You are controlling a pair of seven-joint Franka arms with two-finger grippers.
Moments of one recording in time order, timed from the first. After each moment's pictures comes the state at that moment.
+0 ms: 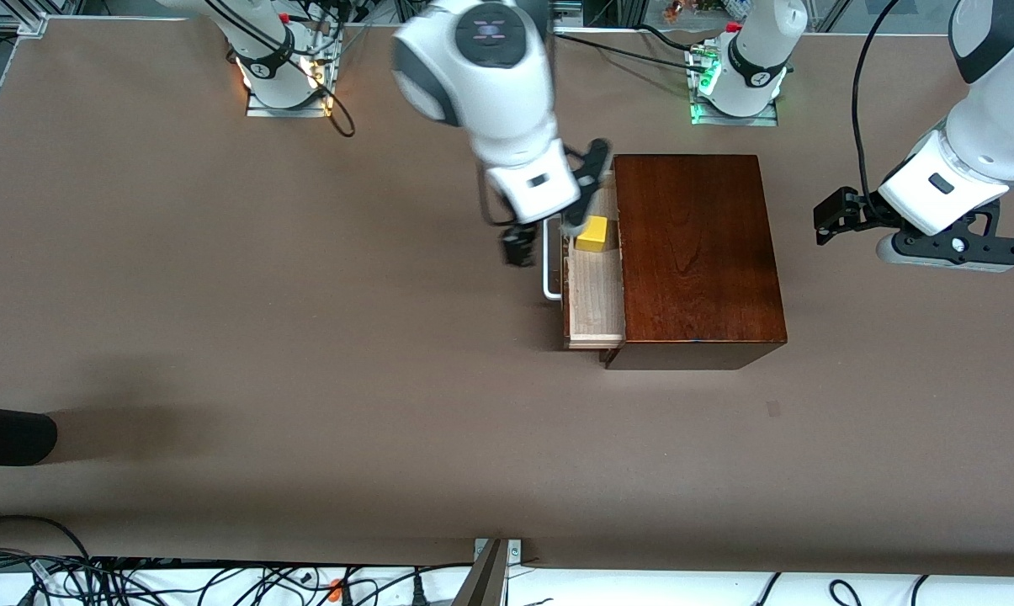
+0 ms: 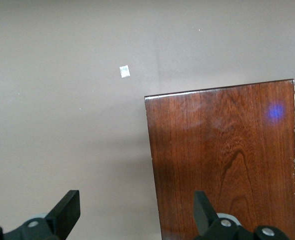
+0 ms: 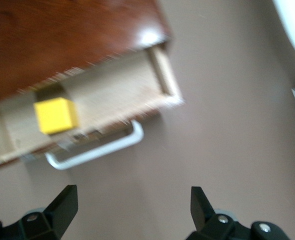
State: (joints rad) left arm -0.09 0.07 -0.05 -1.60 0.04 1.63 -0.04; right arm 0.74 0.64 -0.01 -0.97 0.03 1.78 -0.42
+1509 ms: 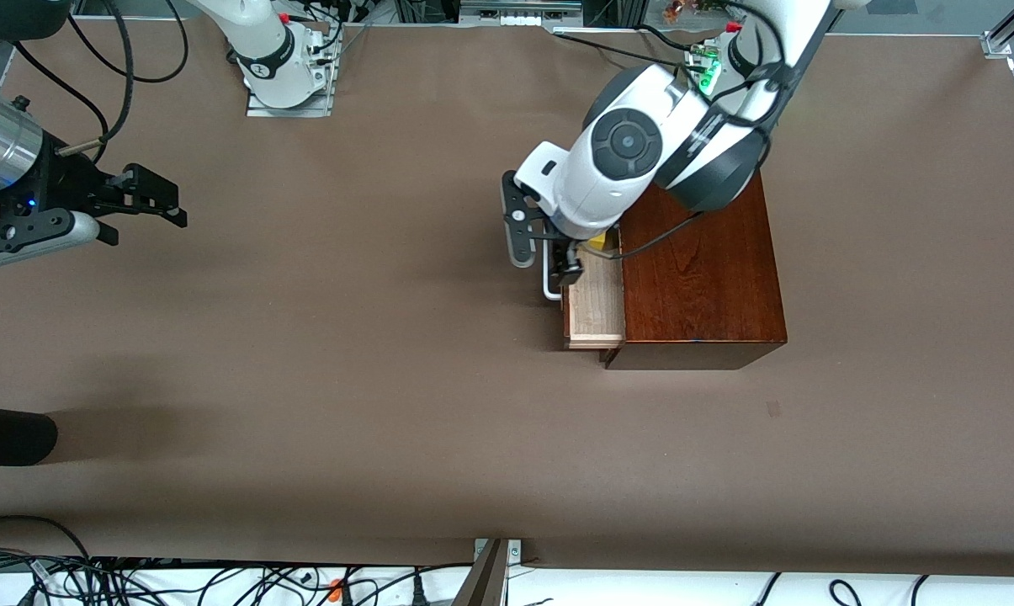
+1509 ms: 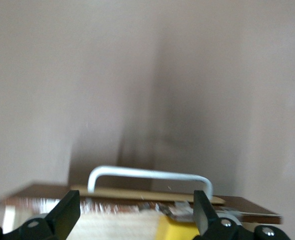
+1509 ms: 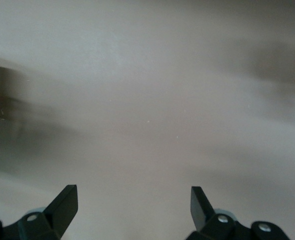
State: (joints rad) left arm -0.46 0.49 -0.23 -1.47 -0.13 1.95 0.90; right arm 0.17 0.10 -0.09 -1.52 0.13 1.59 -0.10
